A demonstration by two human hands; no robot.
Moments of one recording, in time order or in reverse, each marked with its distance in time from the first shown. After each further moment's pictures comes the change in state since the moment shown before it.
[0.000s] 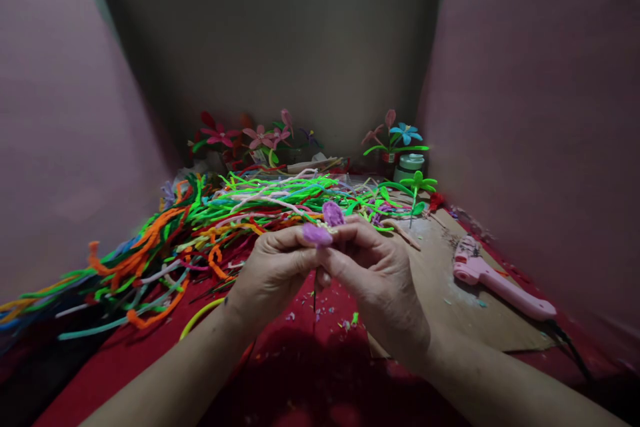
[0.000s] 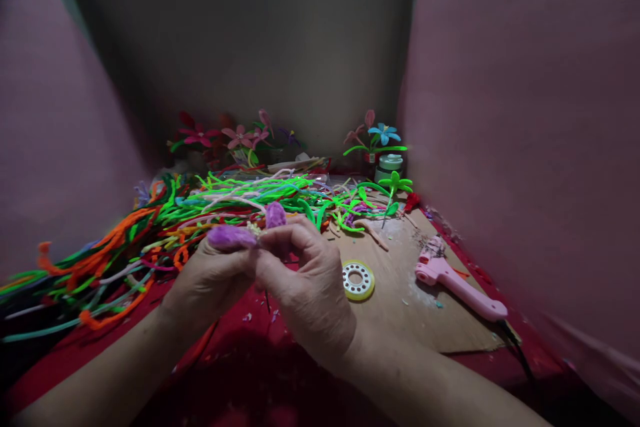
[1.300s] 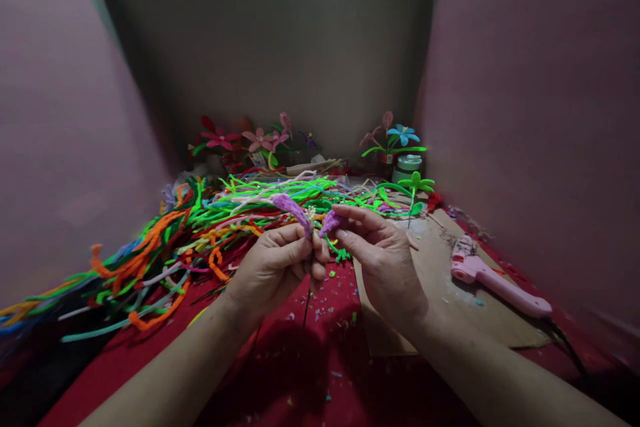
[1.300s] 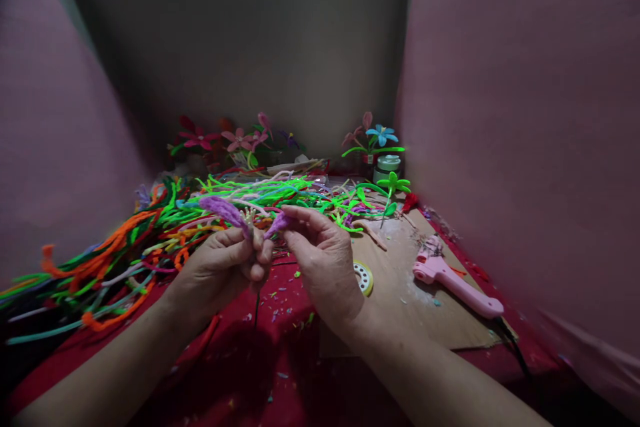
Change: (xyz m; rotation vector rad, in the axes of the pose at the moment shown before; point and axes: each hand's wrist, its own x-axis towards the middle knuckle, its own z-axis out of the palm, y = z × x) left_hand 0.007 0.002 -0.009 -0.111 -0.146 -0.094; right_hand 0.019 0.010 -0.013 0.134 0.092 0.084
